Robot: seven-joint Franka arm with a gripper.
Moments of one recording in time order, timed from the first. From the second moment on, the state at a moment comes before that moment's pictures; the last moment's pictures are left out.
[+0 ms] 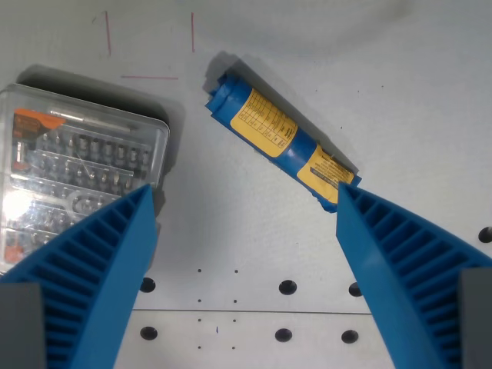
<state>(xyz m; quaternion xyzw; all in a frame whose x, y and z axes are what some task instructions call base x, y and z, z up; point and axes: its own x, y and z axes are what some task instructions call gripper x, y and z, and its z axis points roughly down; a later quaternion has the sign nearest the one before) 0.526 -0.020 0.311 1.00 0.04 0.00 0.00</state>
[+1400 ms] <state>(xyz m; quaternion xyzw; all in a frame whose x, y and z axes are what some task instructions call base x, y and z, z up) 0.525 -0.023 0.292 1.00 0.09 -0.02 0.01</state>
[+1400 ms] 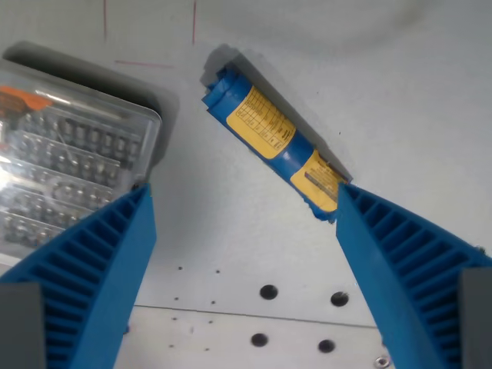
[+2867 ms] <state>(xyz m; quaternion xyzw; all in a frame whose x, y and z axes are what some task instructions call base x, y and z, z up) 0.510 -0.041 0.205 0.95 0.31 -0.03 0.02</state>
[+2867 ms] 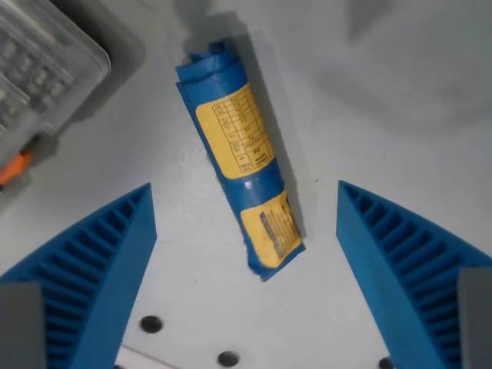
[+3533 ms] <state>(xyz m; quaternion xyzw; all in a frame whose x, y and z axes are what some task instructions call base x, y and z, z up) 0.505 -0.045 0.180 0.93 0.37 -0.03 0.02</state>
